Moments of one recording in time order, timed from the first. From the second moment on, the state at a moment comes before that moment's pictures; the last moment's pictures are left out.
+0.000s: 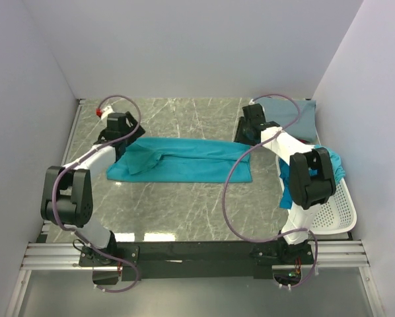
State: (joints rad) left arm -0.11 1.59 1.00 0.03 -0.23 -0.70; right arm 0.25 1.81 1.30 -0.37 0.13 0.43
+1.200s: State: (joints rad) left arm -0.14 1.92 1.11 0.16 -0.05 -0.67; right arm 0.45 1.74 0.96 -0.20 0.00 0.57
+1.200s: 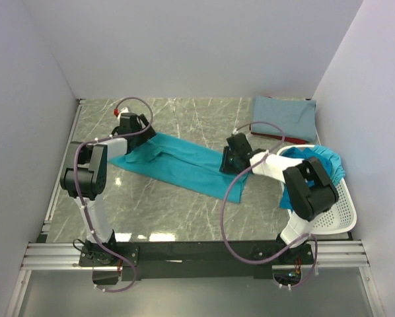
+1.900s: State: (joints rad) left arm -0.30 2.10 1.37 0.10 -0.05 -0.56; right arm 0.90 1.51 0.70 -0.14 0.05 0.83
